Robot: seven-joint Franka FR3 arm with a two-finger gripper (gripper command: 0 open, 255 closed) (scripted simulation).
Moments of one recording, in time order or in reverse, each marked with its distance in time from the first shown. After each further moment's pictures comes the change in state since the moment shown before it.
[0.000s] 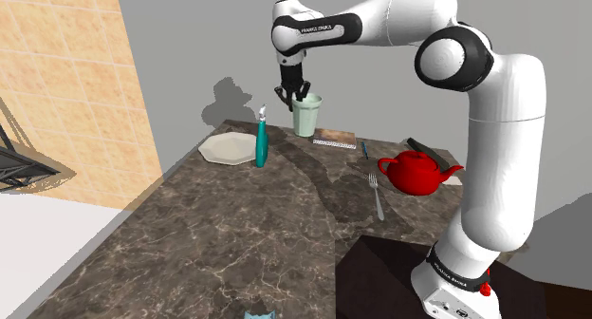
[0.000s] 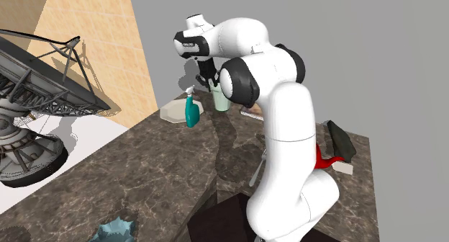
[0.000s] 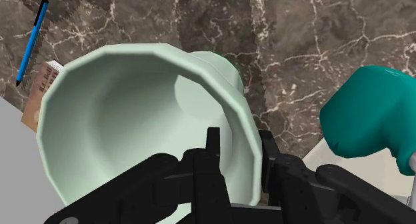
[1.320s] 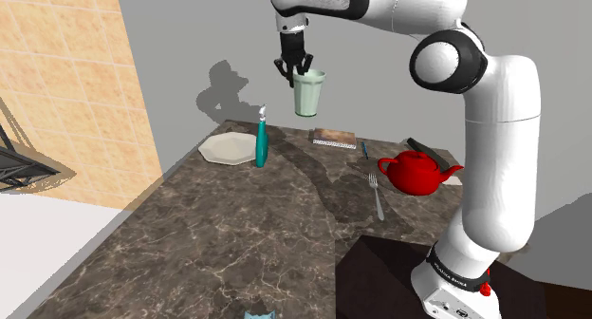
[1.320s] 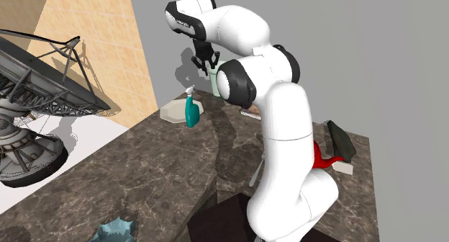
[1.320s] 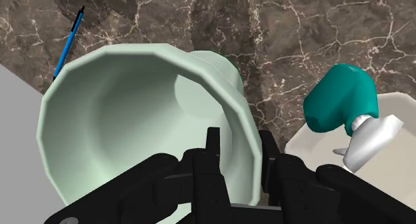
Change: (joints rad) arm 0.025 0.031 0.005 0.295 -0.001 -0.266 -0.017
